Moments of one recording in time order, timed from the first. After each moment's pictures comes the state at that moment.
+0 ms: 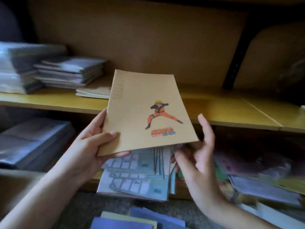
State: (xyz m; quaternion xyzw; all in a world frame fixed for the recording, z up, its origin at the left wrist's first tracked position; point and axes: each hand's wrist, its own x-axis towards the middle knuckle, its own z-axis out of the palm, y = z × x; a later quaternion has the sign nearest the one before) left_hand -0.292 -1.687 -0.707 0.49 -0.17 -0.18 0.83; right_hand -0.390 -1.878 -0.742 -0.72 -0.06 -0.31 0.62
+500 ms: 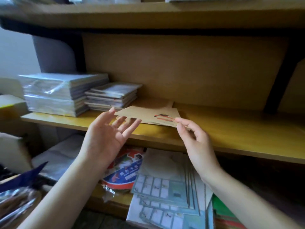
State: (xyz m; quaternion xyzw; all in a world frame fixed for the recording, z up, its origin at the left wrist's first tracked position) left_hand -0.221 -1.646 -0.667 0.28 -0.11 -0.09 0.95; right_hand -0.265 -1.843 -0.695 -0.78 -0.04 -0.29 0.55
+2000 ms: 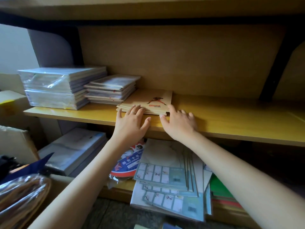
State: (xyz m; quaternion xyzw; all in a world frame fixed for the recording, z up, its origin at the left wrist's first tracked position) left_hand -0.162 -1.680 -0.709 0.94 -0.22 0.24 0.13; right_hand -0.200 -1.840 -0.694 -0.97 0.07 -0.21 0.07
